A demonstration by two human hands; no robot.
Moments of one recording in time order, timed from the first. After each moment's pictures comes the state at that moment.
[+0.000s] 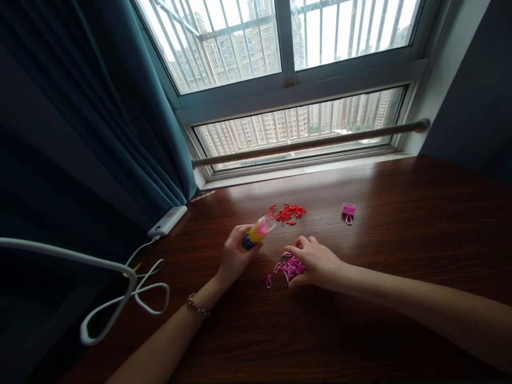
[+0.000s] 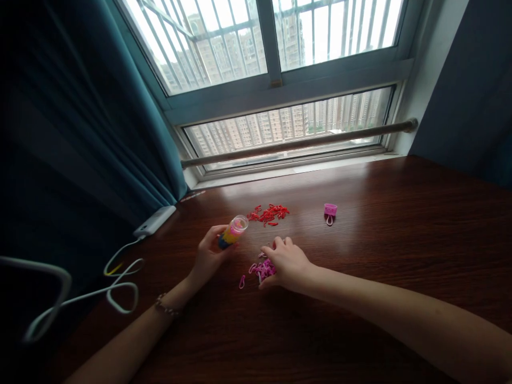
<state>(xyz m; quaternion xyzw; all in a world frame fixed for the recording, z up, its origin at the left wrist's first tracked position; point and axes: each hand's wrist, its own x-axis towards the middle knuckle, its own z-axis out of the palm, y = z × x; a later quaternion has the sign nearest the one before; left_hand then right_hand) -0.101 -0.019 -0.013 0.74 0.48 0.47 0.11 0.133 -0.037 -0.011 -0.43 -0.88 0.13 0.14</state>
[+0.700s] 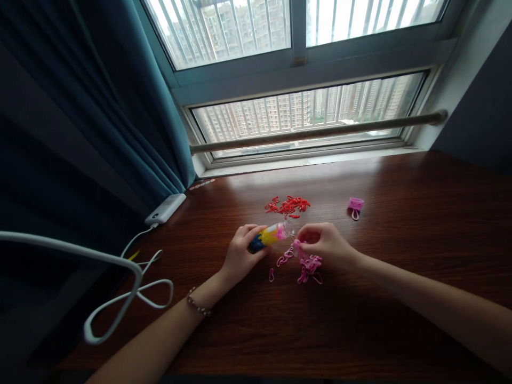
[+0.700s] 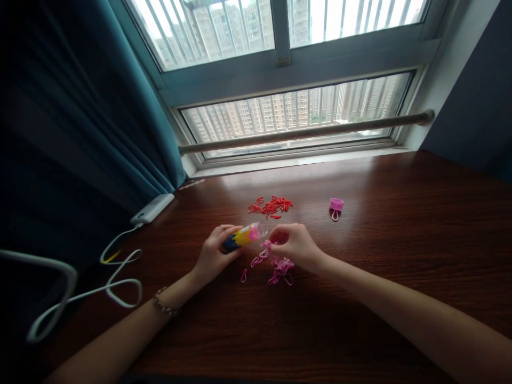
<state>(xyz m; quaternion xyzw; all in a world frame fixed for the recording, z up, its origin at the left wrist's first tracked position) -0.103 -0.024 -0.026 0.79 0.49 0.35 0.09 0.135 -0.015 -0.010 -0.39 -0.70 0.46 0.38</state>
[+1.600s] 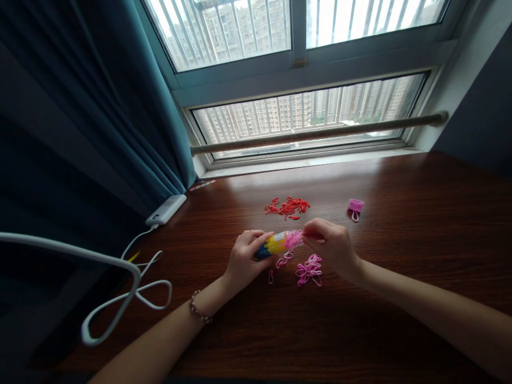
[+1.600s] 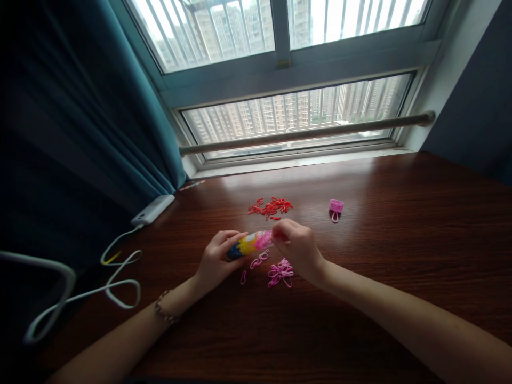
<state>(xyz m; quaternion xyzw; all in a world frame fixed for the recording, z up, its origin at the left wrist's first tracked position) -0.098 -0.032 -0.030 0.83 0.44 0.34 0.01 0.135 -0.025 -0.004 -0.38 -0.76 0.15 0.50</state>
